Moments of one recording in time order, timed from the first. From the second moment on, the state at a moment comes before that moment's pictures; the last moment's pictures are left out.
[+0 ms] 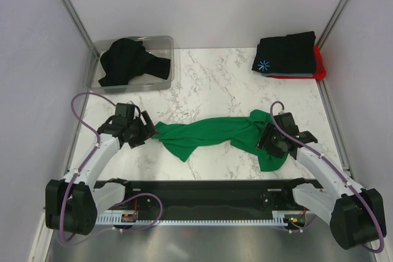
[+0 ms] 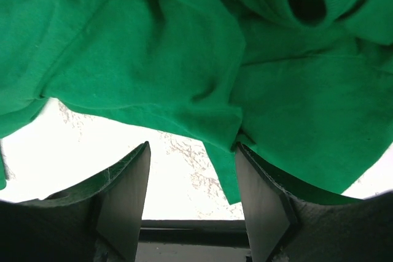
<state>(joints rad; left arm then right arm) -0.15 1.09 0.66 -0.57 0.11 -0.63 0.25 0.99 0.55 -0.64 -0.03 0.69</state>
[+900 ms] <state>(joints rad) -0.15 1.03 0.60 -0.53 0.10 -0.66 0.33 0.86 0.39 -0.60 0.16 0.87</state>
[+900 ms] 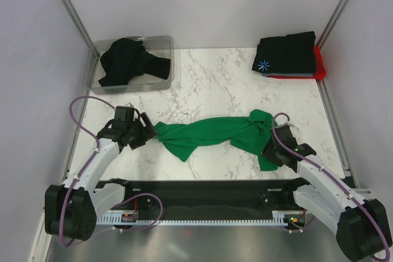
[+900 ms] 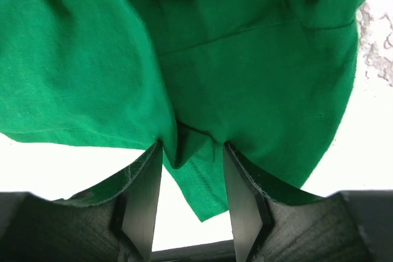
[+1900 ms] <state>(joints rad) -0.15 0.97 0.56 -0.52 0.04 -0.69 0.35 0.86 0.43 -0.59 0.15 0.86</state>
